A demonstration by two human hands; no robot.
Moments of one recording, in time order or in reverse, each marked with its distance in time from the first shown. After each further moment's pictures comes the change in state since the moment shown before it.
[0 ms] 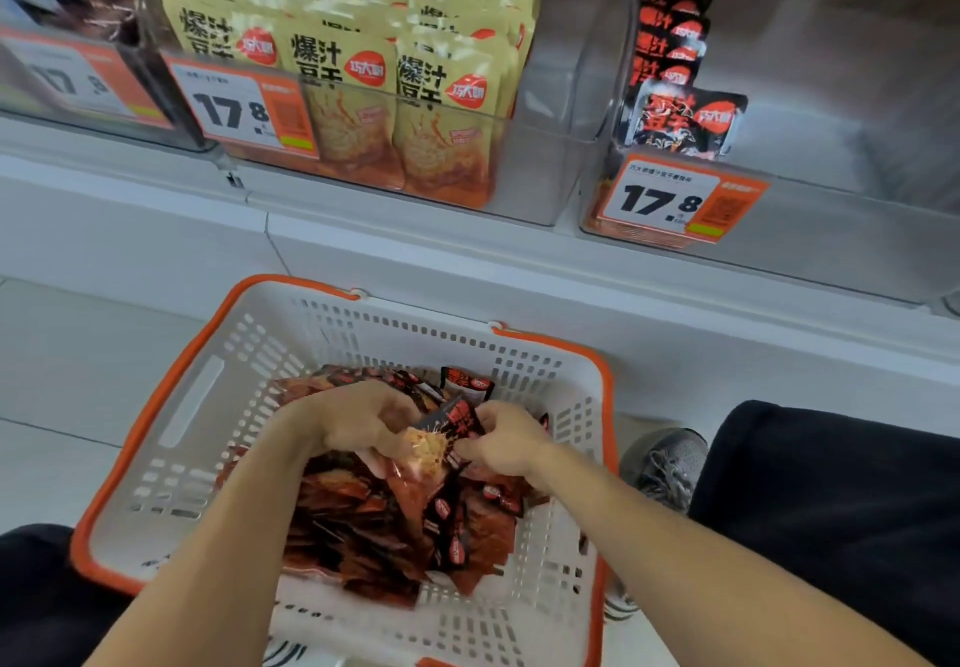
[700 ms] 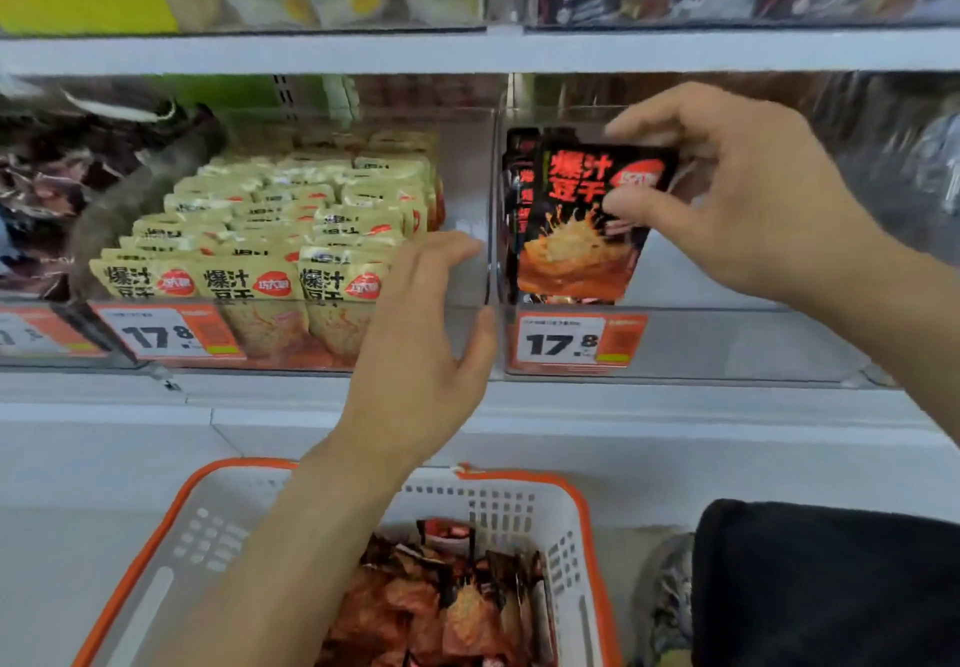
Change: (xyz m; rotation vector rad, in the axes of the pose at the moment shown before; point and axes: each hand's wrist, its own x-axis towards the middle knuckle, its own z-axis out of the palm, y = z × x) left_hand -0.040 0.223 -0.006 0.356 1.088 1.060; right_hand -0.185 -0.135 -0.284 -0.370 0.964 -0.892
